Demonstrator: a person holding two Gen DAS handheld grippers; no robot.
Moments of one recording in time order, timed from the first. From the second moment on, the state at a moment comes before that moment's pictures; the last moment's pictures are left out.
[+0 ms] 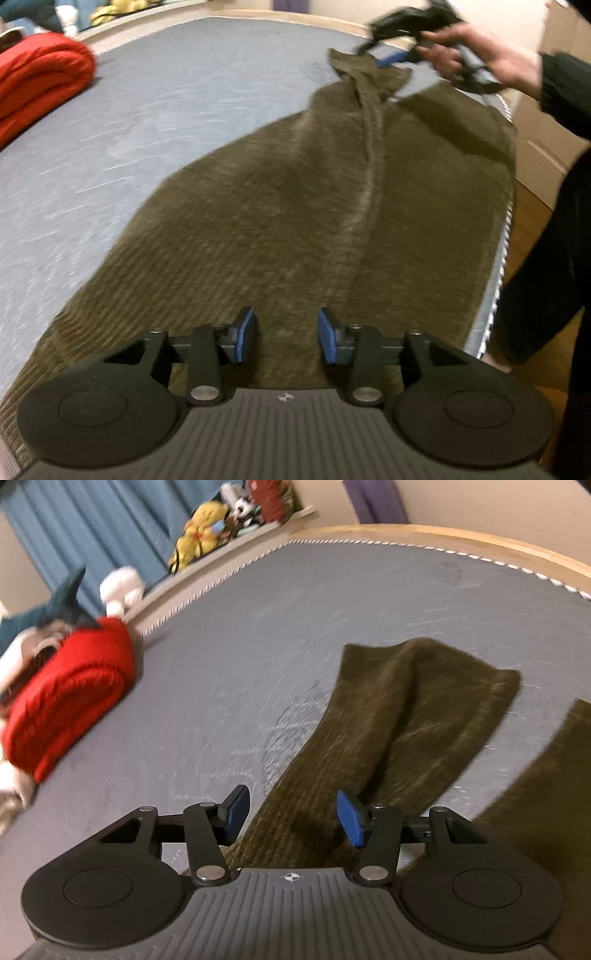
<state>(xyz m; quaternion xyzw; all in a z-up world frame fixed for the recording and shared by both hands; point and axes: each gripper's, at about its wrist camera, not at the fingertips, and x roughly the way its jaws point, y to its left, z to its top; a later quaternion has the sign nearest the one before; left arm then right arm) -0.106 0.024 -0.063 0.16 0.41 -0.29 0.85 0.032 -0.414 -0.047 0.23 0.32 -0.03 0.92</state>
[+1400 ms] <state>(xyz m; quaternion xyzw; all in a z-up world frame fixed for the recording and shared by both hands) -0.142 0.013 -0.061 0.28 0.35 -0.32 0.83 -0.079 -0.516 -0.035 0.25 0.30 -0.04 0.92</state>
